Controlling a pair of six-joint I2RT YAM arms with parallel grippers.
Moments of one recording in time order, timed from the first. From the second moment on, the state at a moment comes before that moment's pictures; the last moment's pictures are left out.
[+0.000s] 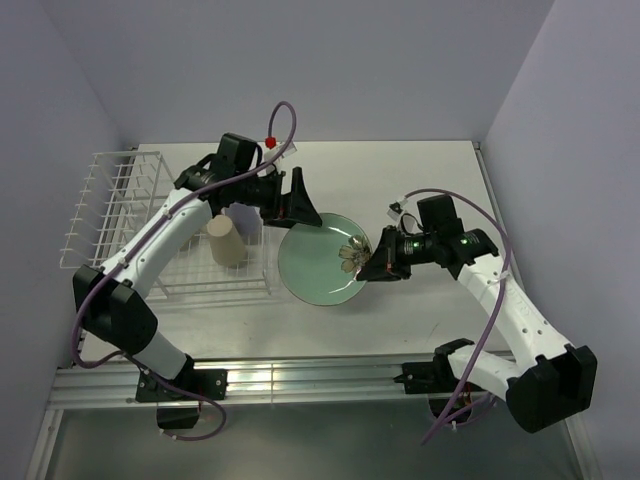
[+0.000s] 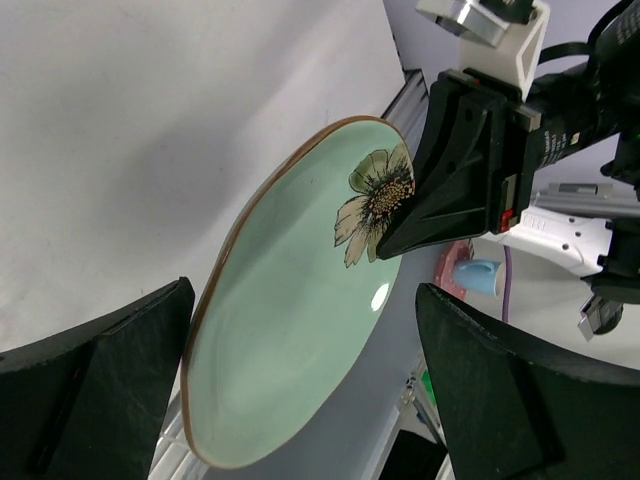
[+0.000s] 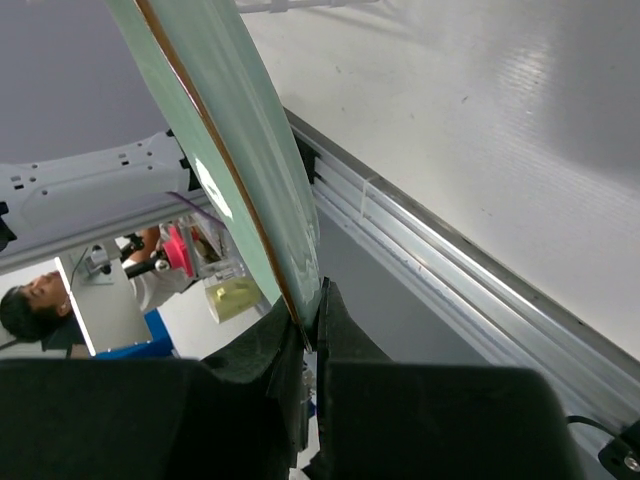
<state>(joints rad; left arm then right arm) -0.48 1.57 1.52 -0.72 0.79 -0.48 0.30 1.06 0.93 -0.79 -0.81 0.63</state>
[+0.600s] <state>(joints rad) -0.49 1.51 1.36 -0.60 0.88 -0.48 0.33 1.13 1.03 -0.82 -0.90 0.60</state>
